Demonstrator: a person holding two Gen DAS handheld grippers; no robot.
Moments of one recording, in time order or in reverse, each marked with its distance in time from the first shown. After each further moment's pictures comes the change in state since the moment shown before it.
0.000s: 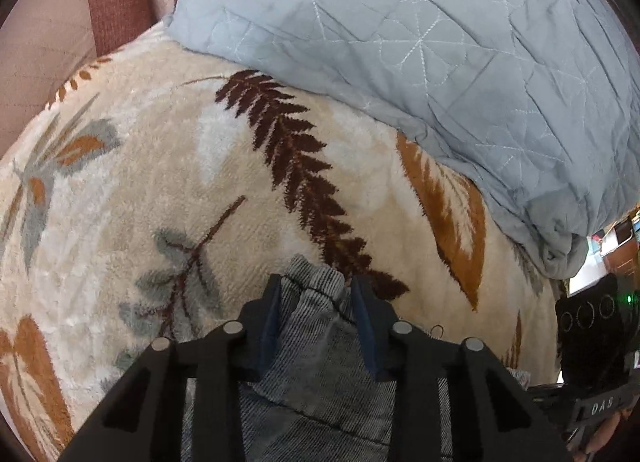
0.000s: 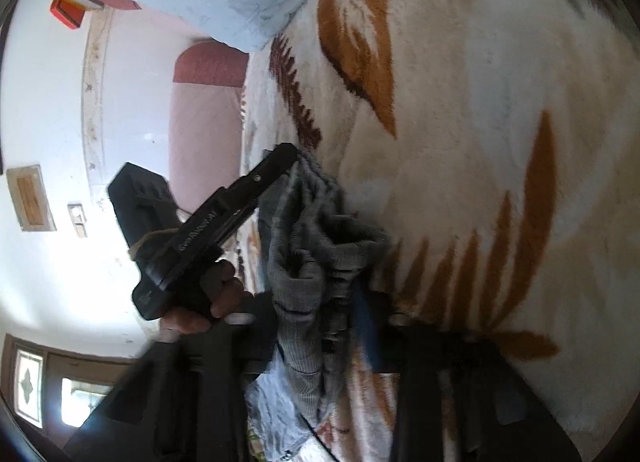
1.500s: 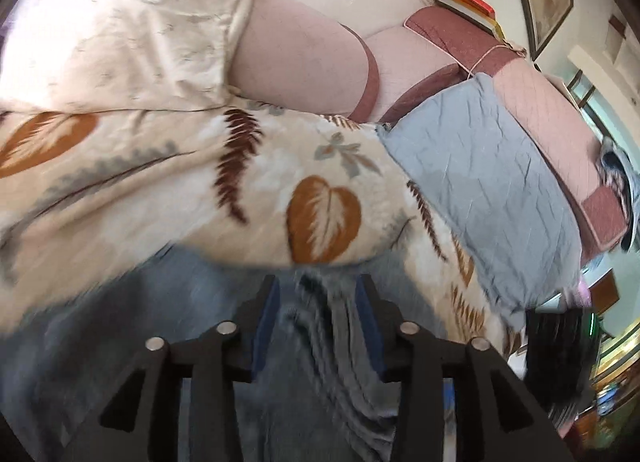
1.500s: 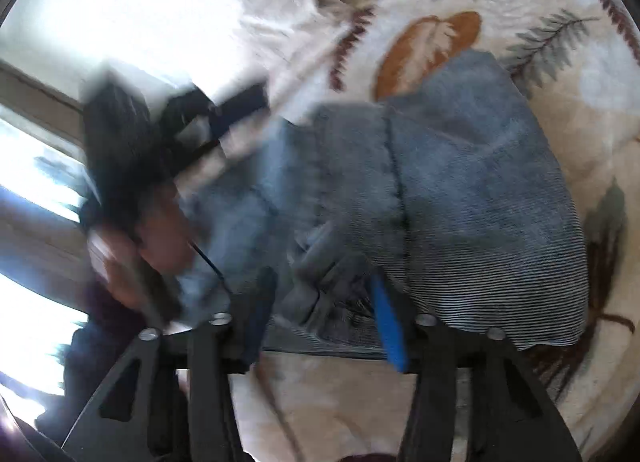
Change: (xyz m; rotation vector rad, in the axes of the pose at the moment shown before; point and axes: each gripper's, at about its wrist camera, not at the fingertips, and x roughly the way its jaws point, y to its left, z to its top) left arm -0.240 0.147 -0.252 -0.519 -0.434 0.037; right arm 0.128 0.145 -0.203 -0.727 0.427 -0.127
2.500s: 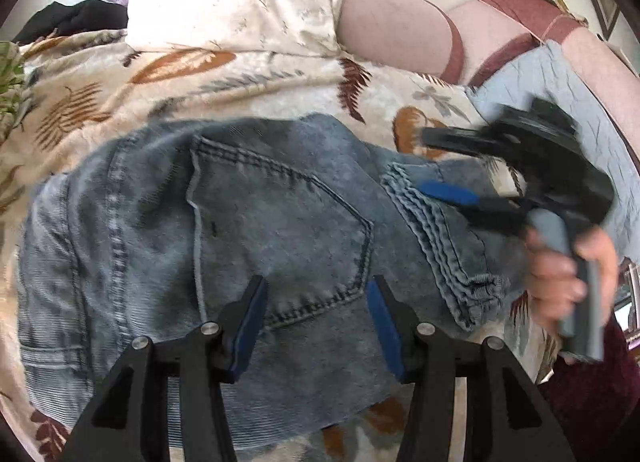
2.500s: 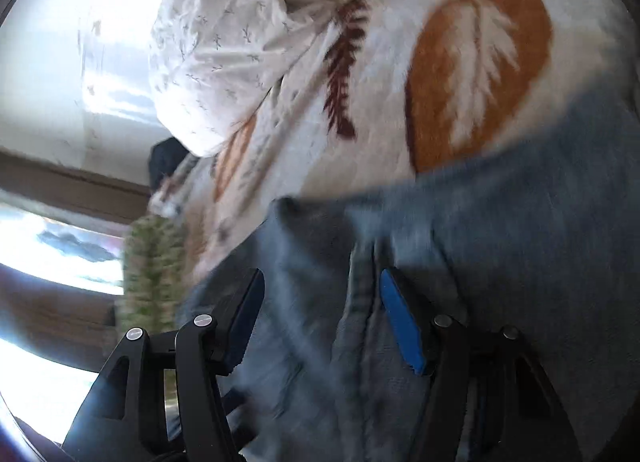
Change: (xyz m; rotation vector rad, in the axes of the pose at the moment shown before) left arm -0.063 0.017 -0.087 -0.072 0.070 0.377; right arm 0.083 -0.014 0.081 0.224 0.028 0.067
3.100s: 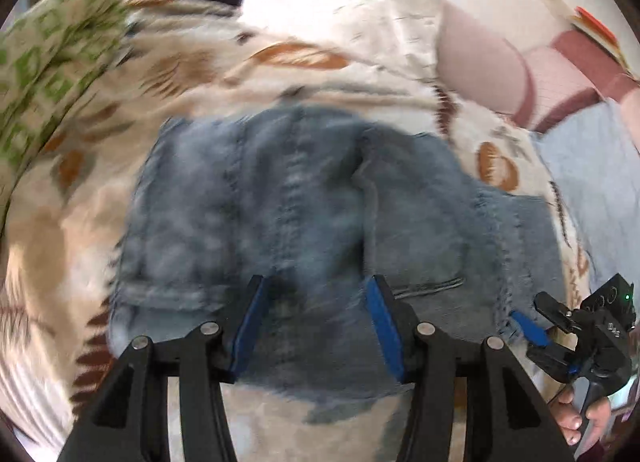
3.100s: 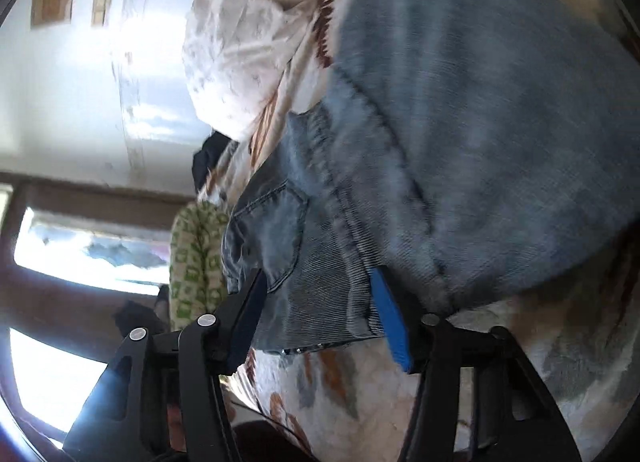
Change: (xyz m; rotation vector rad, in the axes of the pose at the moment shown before) left arm -0.037 0.063 -0.032 -0.220 -0.026 0.163; right arm -0.046 -0.042 -0.127 0.093 -0.084 0.149
